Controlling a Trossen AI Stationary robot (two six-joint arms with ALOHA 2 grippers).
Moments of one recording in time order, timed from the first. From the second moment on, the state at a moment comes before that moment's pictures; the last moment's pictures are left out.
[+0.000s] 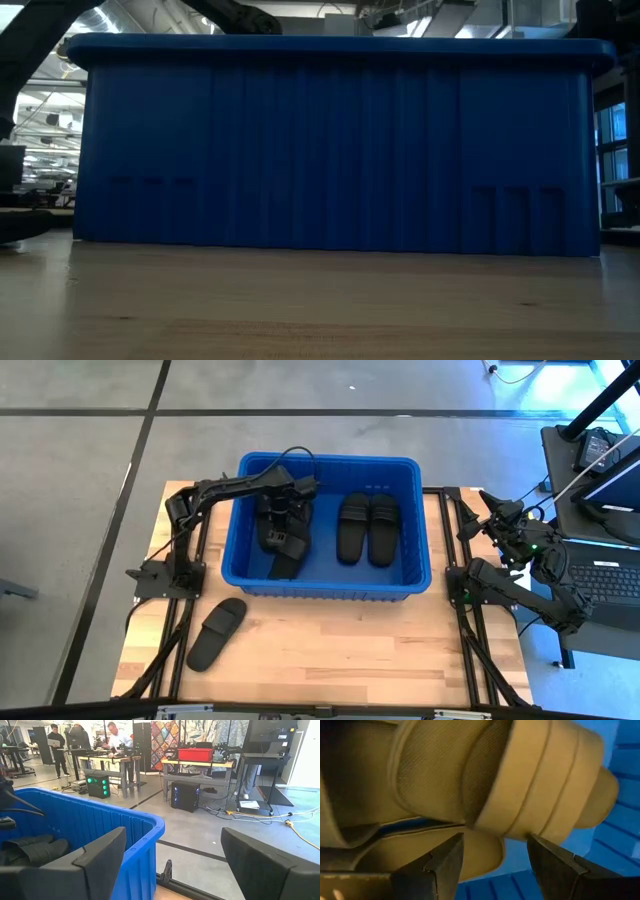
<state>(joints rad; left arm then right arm) 0.51 1.95 1.61 -1.33 0.15 0.59 -0.53 0.01 0.58 -0.60 0.55 0.03</state>
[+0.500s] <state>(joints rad) 0.52 1.94 1.72 -1.34 0.10 0.65 -0.53 0.01 0.58 -0.60 0.55 0.03</state>
